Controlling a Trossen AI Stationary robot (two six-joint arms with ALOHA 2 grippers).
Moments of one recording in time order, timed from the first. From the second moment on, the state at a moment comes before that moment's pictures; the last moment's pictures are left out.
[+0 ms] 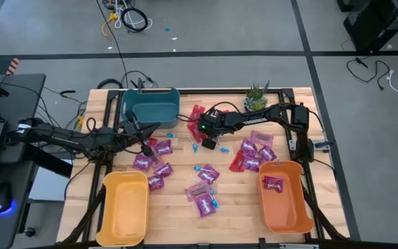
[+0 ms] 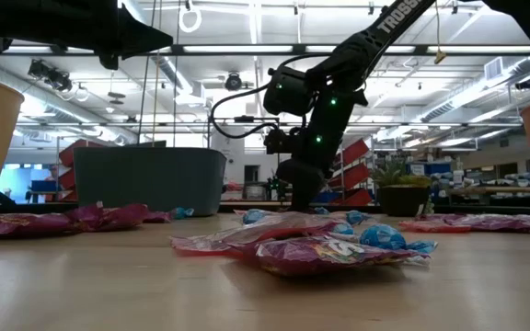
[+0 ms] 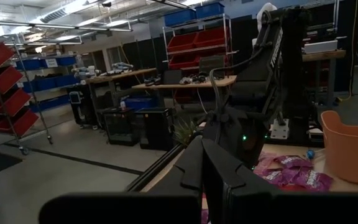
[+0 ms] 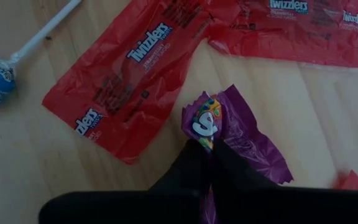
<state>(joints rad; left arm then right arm) -0.14 0.70 0.29 0.55 -0.62 0.18 -0.23 2.02 1.27 -0.42 0.22 0.06</state>
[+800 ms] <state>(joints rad) -0.14 0.70 0.29 0.55 -0.62 0.17 -0.21 1.92 1.27 -0.43 0.22 0.08</state>
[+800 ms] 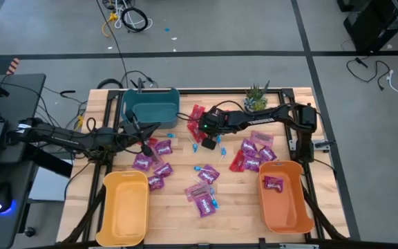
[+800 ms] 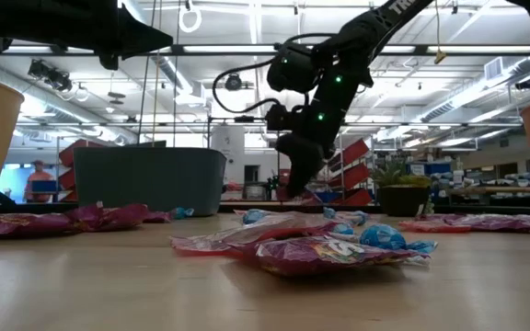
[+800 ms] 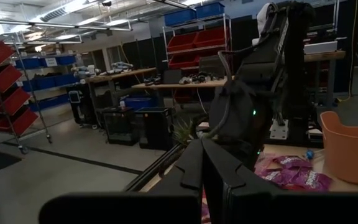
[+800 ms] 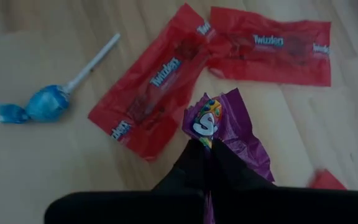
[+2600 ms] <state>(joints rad) -0.14 0.70 0.29 0.55 -0.62 0.15 0.01 1.56 1.27 -0.63 0.16 0.08</state>
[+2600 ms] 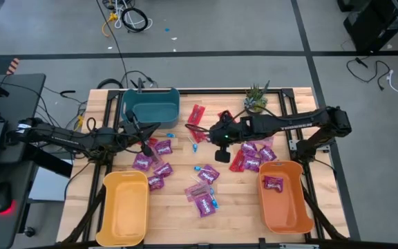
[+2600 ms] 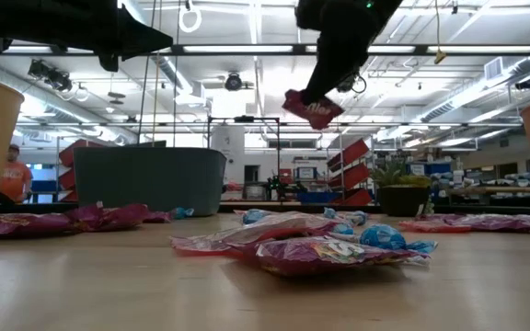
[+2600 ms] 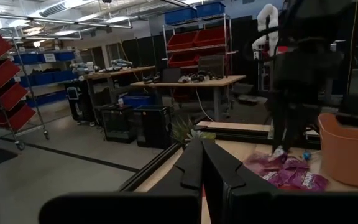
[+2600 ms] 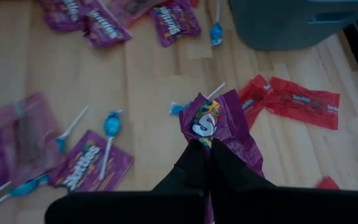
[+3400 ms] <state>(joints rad) -0.14 0.70 0.29 0.55 -0.62 0.14 0.24 1.39 1.27 -0.75 0.10 0.22</state>
